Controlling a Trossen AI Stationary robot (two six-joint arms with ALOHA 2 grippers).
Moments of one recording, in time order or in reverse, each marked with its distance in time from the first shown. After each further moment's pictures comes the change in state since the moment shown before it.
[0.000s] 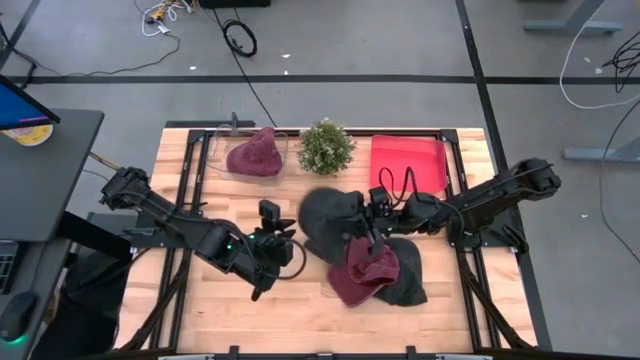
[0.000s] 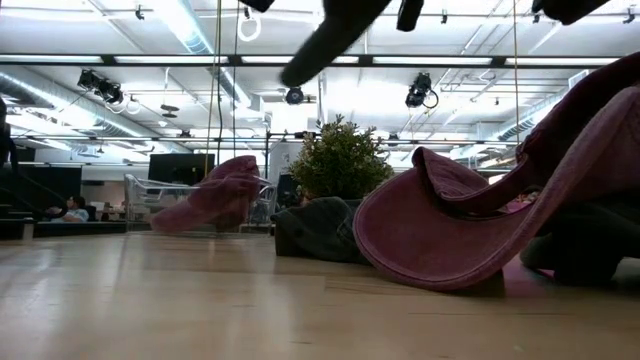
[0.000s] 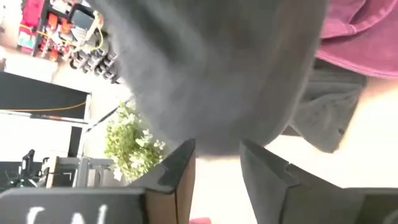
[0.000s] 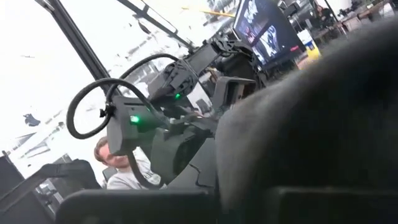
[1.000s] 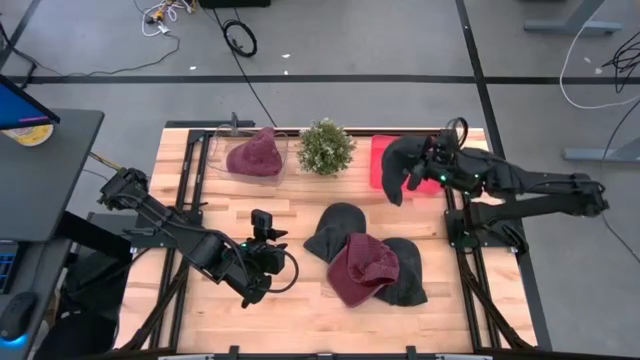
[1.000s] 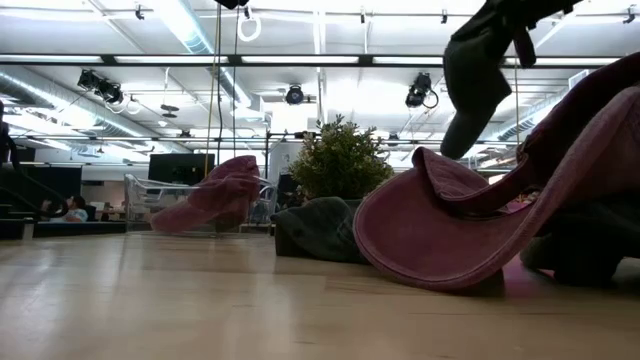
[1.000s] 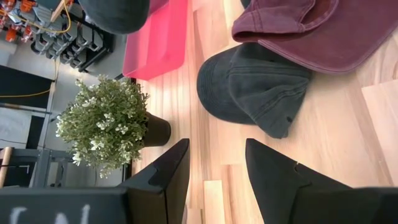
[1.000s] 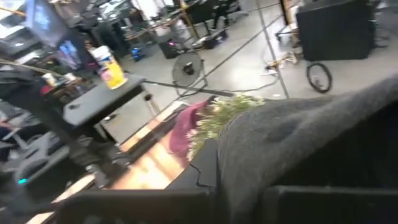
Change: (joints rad) left arm -0.070 0.000 0.000 -0.102 0.076 -0.202; right arm -0.328 -0.693 0.000 -1.158 0.327 0.010
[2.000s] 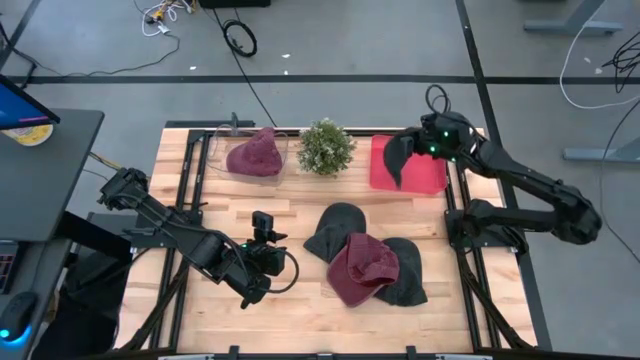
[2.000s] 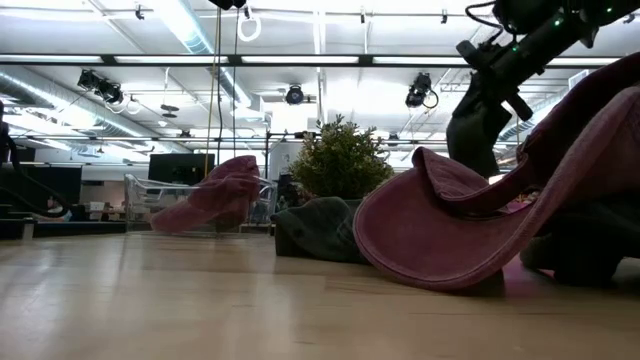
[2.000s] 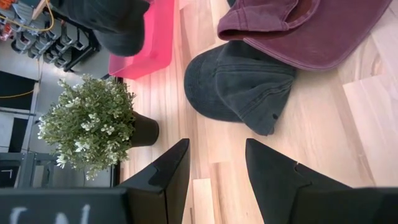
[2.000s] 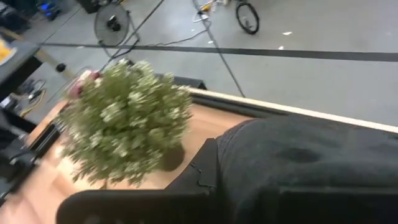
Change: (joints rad) left arm 0.000 0.000 0.000 0.000 0.052 -0.001; right arm -0.620 0.173 0.000 -0.132 -0.457 -0.037
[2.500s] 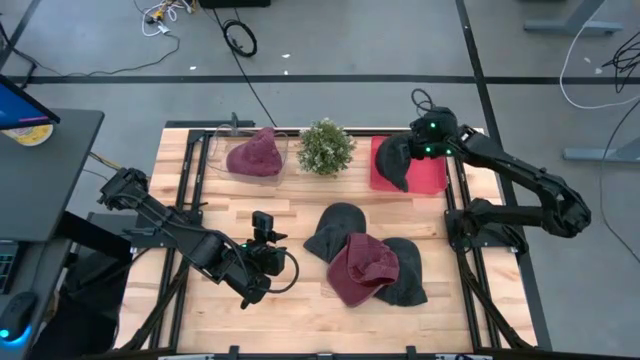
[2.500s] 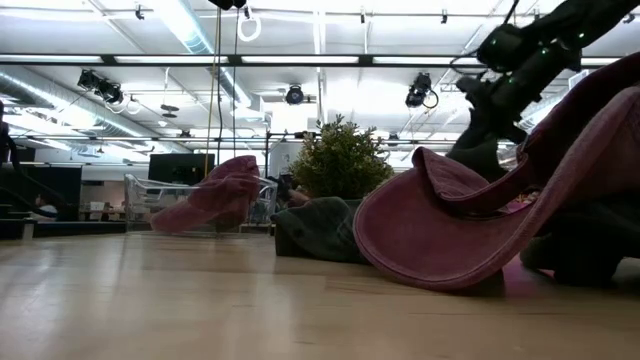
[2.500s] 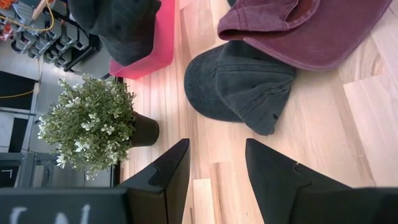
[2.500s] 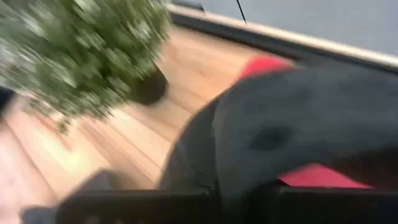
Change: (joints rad) left arm 0.000 0.000 0.000 0.000 0.000 0.000; right arm -0.143 0.156 0.000 -0.140 -0.264 -0.162
